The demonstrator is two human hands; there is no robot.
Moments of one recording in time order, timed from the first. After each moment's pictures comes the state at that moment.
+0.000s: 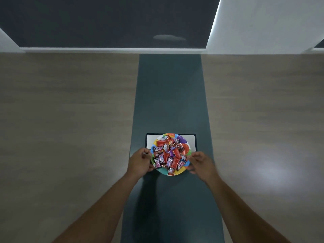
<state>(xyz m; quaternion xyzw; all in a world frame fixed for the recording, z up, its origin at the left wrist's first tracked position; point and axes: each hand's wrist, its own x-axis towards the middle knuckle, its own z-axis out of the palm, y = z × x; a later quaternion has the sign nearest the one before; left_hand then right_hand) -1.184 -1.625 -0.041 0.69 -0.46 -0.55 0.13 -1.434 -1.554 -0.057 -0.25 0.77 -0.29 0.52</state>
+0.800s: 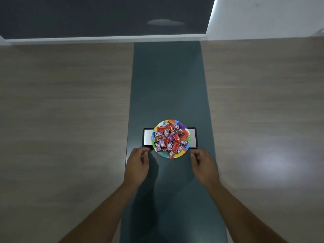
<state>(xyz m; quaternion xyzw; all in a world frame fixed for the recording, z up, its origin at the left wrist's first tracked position) -1.177 -1.607 -0.085 0.67 -0.64 -0.35 0.15 -1.437 -1.536 -0.097 -0.44 0.81 -0.21 0.32</state>
